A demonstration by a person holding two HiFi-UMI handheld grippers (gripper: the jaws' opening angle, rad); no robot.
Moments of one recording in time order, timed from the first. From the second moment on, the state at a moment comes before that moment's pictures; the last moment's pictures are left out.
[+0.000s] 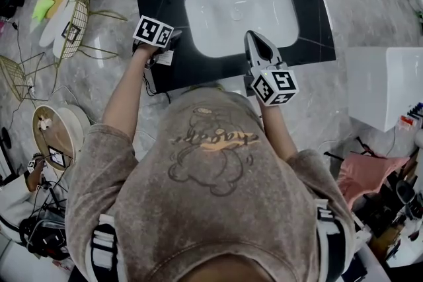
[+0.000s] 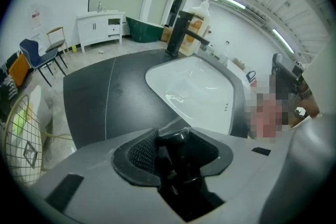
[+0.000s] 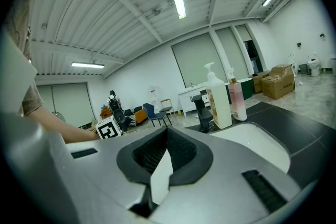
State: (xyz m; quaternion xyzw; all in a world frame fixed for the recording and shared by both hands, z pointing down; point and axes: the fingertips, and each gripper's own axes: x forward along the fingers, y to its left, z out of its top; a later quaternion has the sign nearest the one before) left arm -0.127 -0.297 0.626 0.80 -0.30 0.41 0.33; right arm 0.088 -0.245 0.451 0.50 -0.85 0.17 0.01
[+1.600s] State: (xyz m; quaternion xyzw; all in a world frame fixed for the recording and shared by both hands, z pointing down) left arm -0.143 -0.280 0.540 0.85 -0.42 0.29 0.16; right arm 0.070 -0.215 0.444 0.47 -0.86 0.16 0.02
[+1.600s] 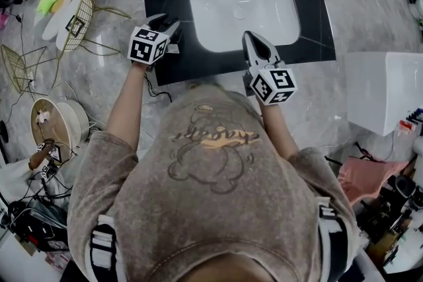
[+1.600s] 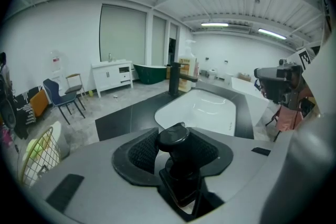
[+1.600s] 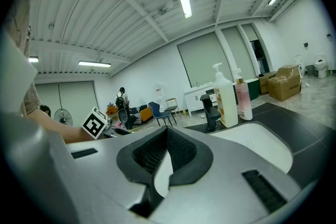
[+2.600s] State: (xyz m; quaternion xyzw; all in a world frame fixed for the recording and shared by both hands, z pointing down) left arm -0.137 -0.323 0.527 0.83 -0.48 0.28 0.04; right arm 0.080 -0.223 0.449 0.49 -0.86 0.17 0.03
